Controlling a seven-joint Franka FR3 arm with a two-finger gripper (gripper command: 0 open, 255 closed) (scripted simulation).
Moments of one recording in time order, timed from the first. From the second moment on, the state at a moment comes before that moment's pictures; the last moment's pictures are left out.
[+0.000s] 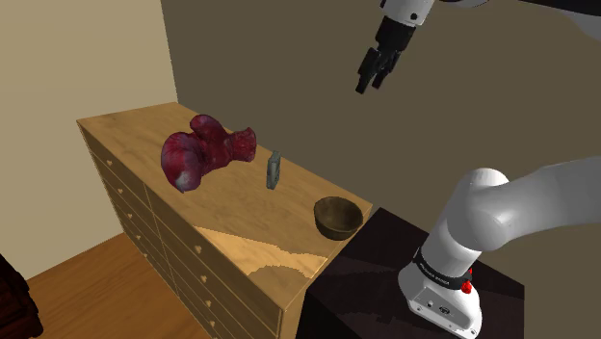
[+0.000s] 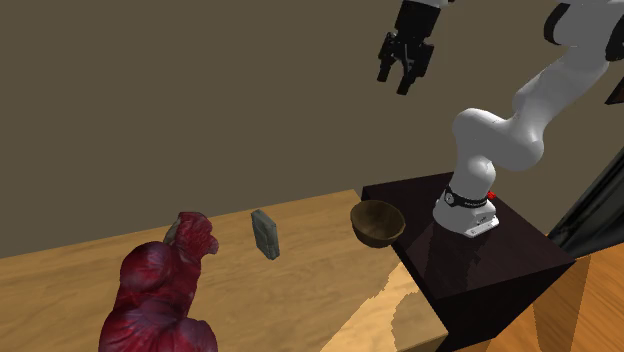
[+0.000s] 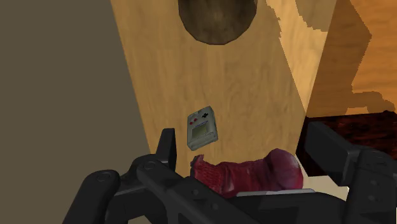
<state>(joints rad) 0.02 -0.81 -0.06 -2.27 -0.04 1.68 -0.04</state>
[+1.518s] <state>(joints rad) -0.04 -0.10 0.00 -2.11 0.01 2.12 0.33</state>
